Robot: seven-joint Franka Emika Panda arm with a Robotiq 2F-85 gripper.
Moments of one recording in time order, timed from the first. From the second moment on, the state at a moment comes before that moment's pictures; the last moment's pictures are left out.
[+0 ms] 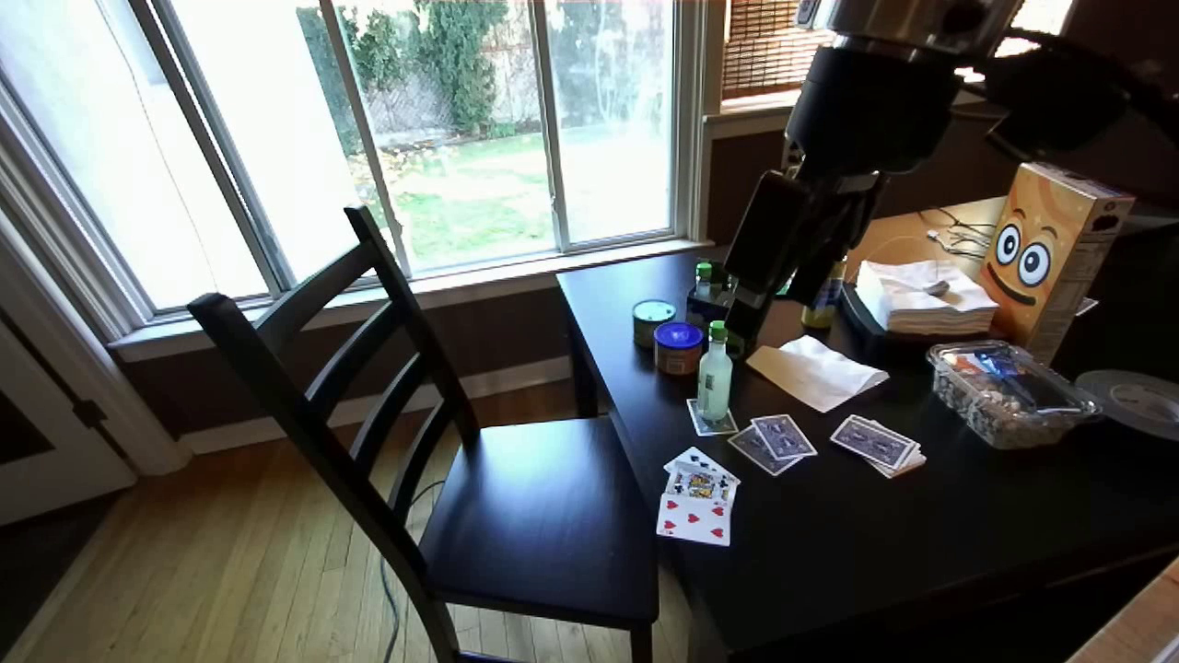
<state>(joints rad) 0.29 -0.78 0.07 -2.82 0.23 2.23 -0.07</state>
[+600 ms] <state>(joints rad) 0.19 -0.73 0.03 -2.77 0.23 2.30 -0.06</state>
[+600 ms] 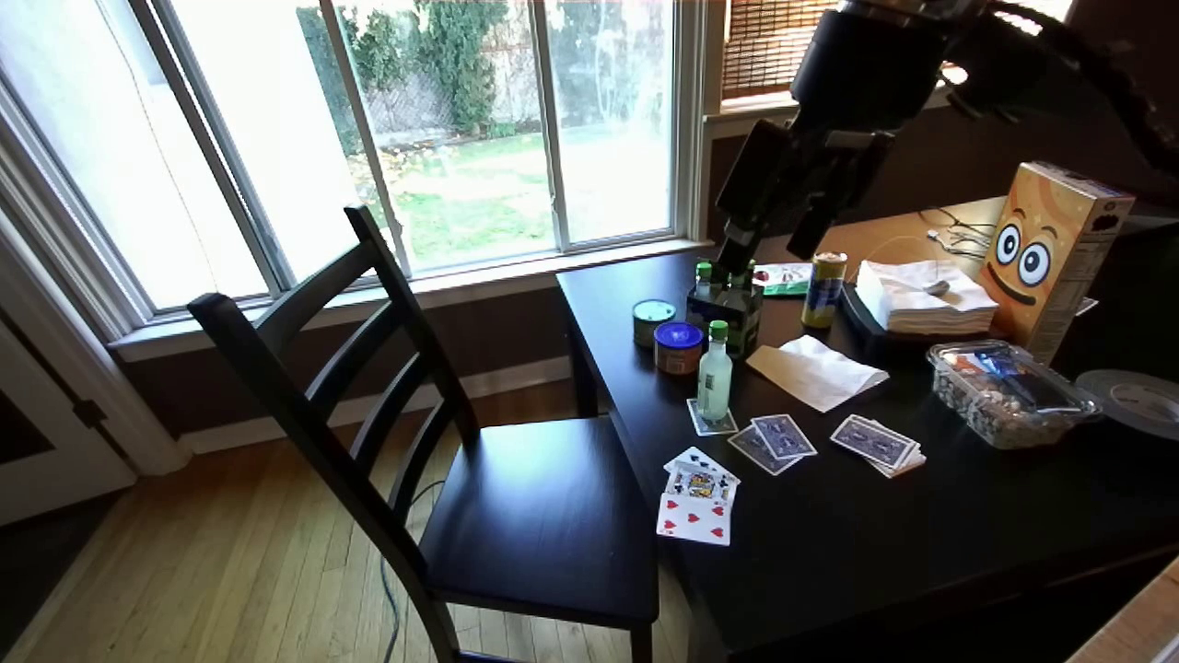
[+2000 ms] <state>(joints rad) -0.16 0.11 -0.15 -2.13 0.09 2.50 -0.12</state>
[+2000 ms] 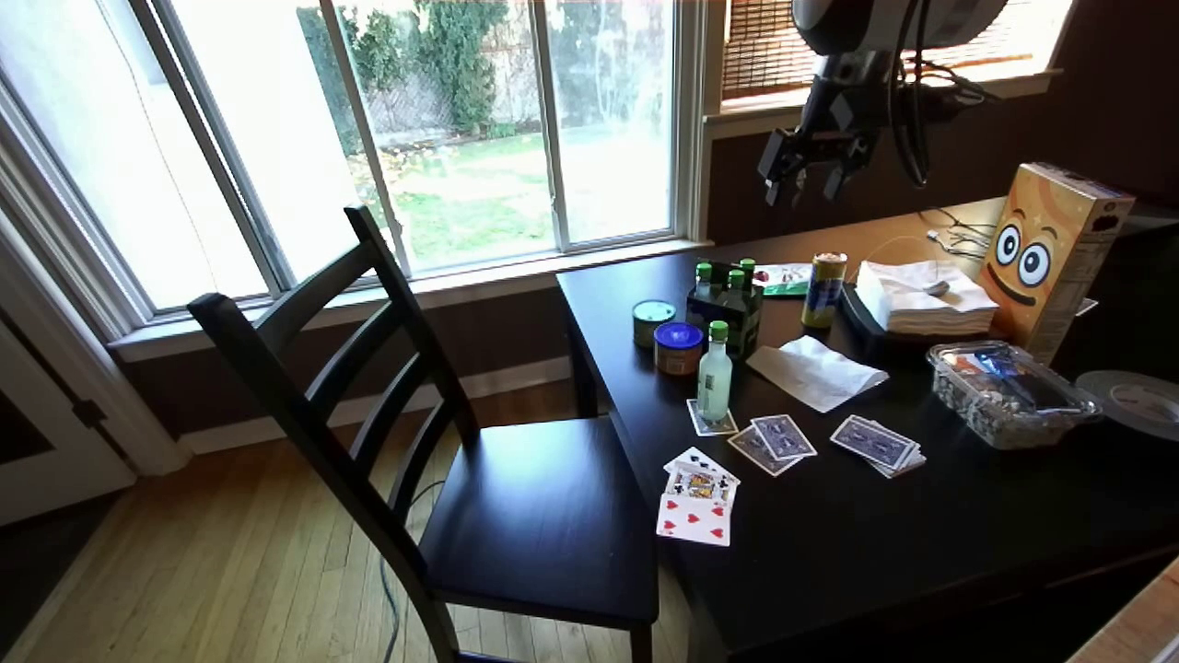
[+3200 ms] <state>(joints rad) -0.27 0.33 -0.18 -1.94 0.12 2.52 -0.12</state>
